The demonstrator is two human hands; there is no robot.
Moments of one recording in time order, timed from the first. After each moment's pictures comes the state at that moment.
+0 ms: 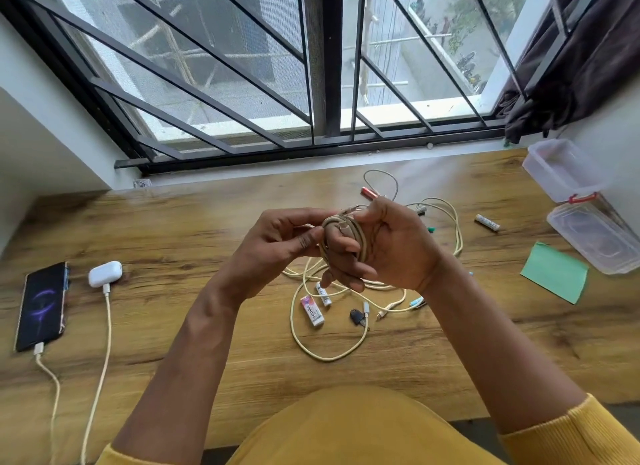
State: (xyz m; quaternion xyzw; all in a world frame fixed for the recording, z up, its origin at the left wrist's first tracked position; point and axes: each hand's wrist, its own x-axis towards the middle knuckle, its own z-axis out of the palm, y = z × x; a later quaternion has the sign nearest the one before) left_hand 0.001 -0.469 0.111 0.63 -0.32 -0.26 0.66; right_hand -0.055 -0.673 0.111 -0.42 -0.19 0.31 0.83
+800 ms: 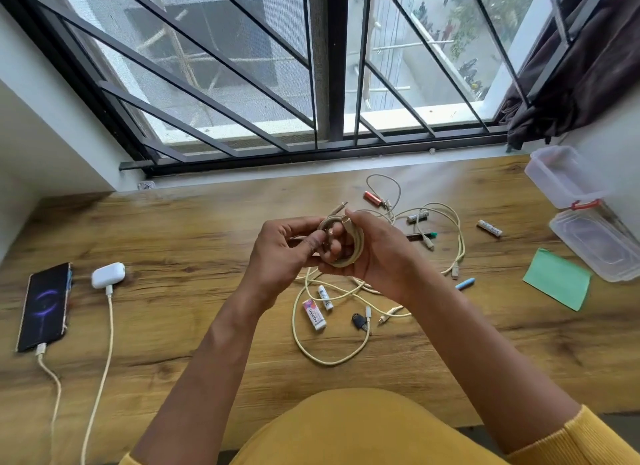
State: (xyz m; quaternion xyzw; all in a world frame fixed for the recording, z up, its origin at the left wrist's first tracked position) left_hand -0.009 -0.481 0.092 0.73 -0.14 -0.17 0.65; right_hand -0.055 -0.658 0.092 -0.47 0.09 0.16 0.86
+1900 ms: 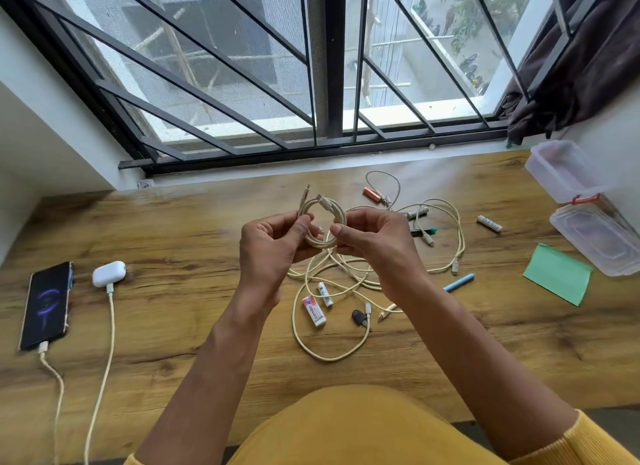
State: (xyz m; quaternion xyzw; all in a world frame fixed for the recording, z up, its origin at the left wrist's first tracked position) left_hand -0.016 -0.486 0.093 0.66 -0.01 -0.11 0.74; right_hand -0.065 -0.654 0.087 -0.64 0.15 -0.07 0.75
